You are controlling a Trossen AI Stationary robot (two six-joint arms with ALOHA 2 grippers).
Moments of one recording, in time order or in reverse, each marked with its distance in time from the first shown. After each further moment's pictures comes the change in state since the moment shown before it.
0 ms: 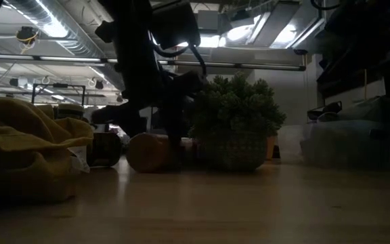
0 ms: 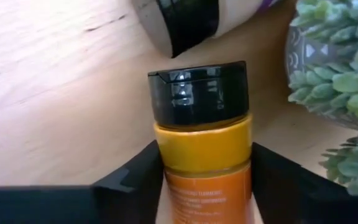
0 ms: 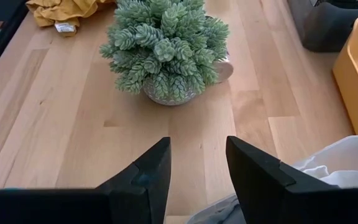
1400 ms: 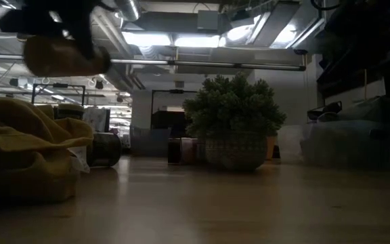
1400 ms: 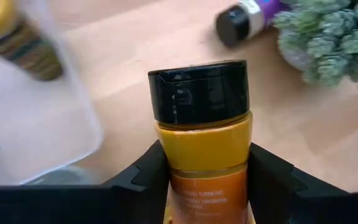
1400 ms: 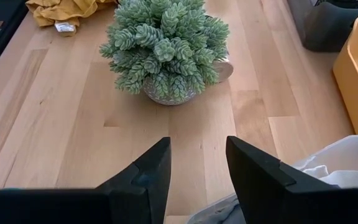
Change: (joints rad) left arm -0.410 -0.440 0.000 -0.596 -0.431 -0.319; right arm -0.001 0.000 -0.001 0.000 0.000 0.000
